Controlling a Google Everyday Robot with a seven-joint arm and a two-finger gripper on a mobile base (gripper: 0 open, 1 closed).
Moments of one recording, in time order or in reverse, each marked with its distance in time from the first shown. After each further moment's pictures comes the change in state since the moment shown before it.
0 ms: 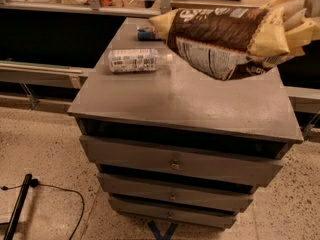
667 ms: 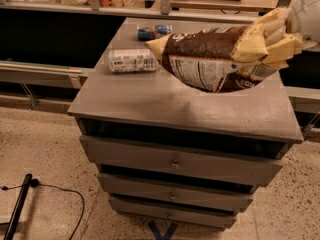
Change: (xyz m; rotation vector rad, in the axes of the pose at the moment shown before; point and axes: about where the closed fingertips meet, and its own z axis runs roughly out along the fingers) arm 0.026 0.007 0.025 -0.061 -0.025 0.133
